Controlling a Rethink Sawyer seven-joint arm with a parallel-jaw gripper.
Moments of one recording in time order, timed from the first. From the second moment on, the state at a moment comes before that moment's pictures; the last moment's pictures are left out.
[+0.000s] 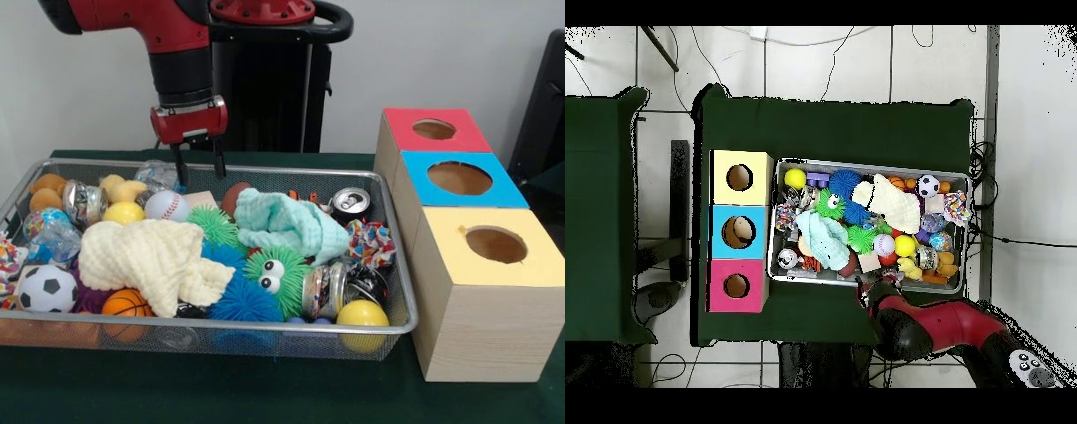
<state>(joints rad) -0.94 -0.61 0.40 2.07 -0.92 0.09 1.57</state>
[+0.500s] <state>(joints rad) -0.95 -0.61 0.40 2.07 -0.92 0.09 1.57</state>
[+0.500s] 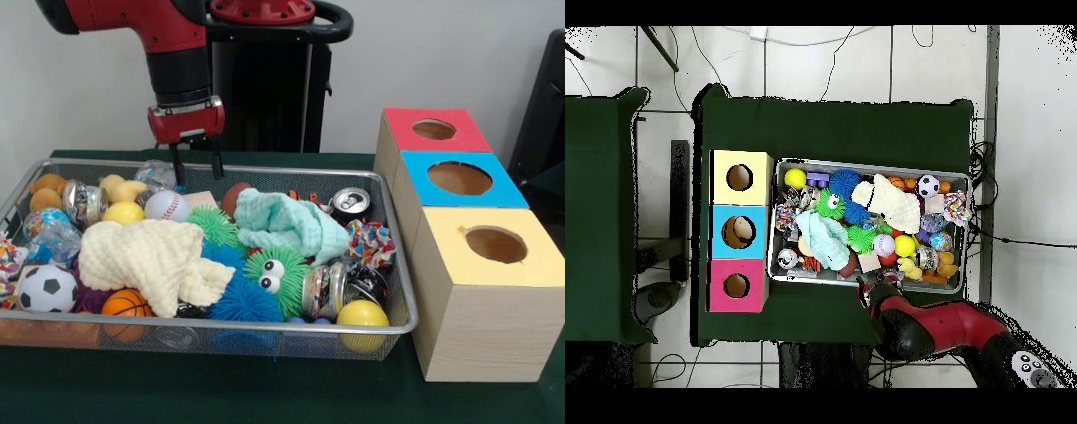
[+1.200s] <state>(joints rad) -1.00 -0.68 0.43 2.09 -0.90 0.11 1.57</state>
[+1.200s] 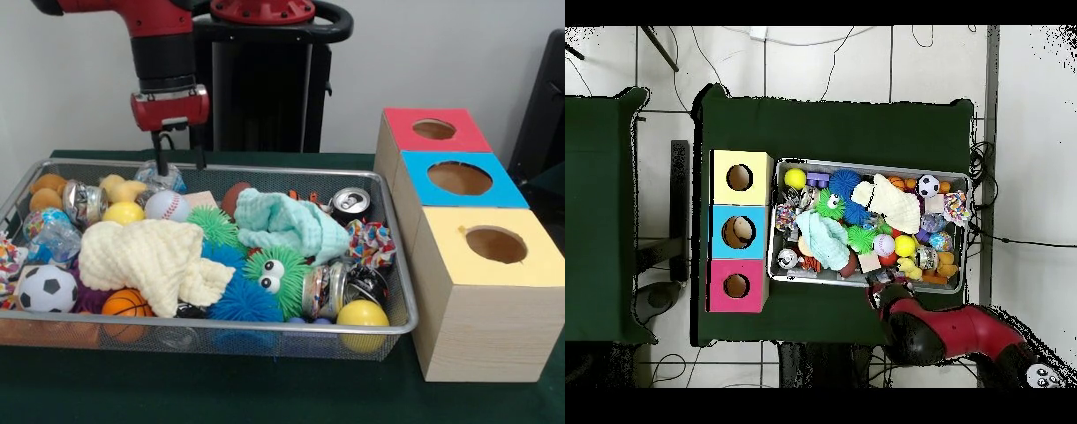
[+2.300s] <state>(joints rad) -0.91 -0.72 0.39 2.10 -0.94 0.15 1.57</state>
